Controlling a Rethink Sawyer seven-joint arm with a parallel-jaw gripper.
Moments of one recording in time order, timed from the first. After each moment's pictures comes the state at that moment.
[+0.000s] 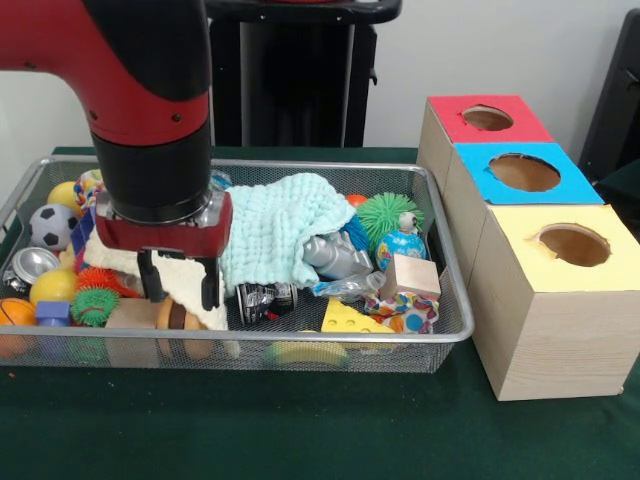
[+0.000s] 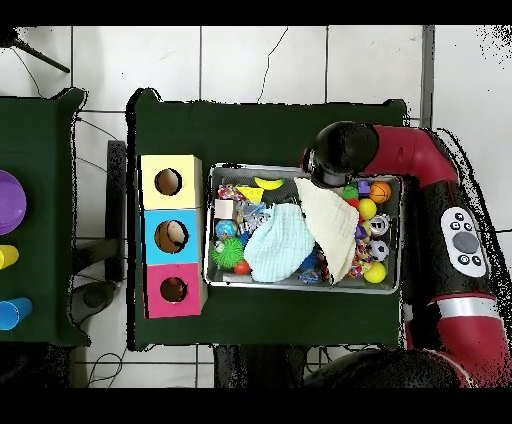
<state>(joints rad) -0.66 -0.41 0.54 1.12 -0.59 1.07 1.80</state>
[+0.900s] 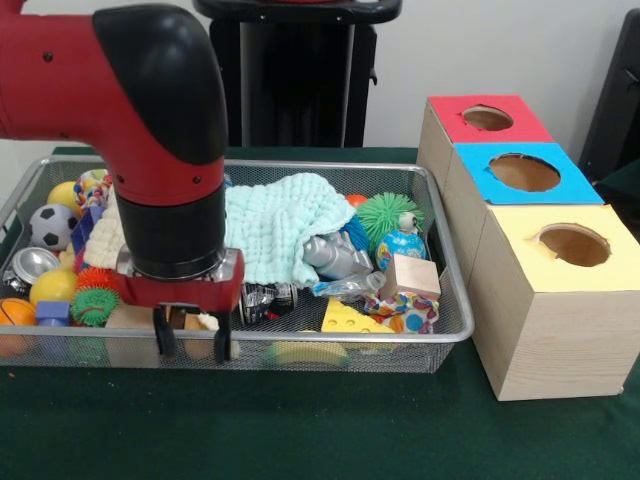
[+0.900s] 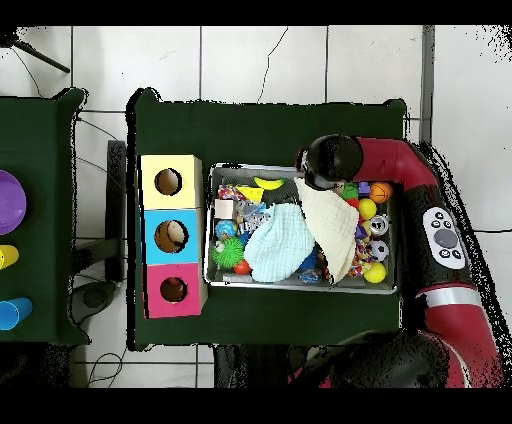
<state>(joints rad) -0.66 -0.32 0.54 1.12 -0.63 0.90 1.80</state>
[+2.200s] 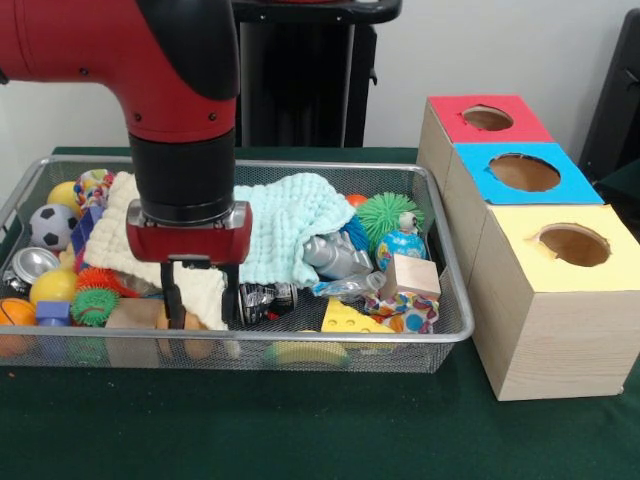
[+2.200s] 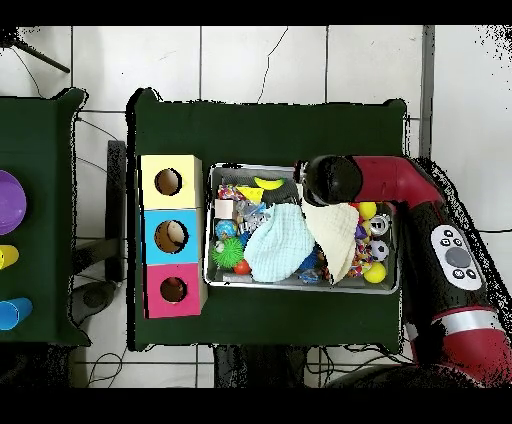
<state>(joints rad) -0.69 -0.46 0.53 1.34 -0.64 0.74 1.80</state>
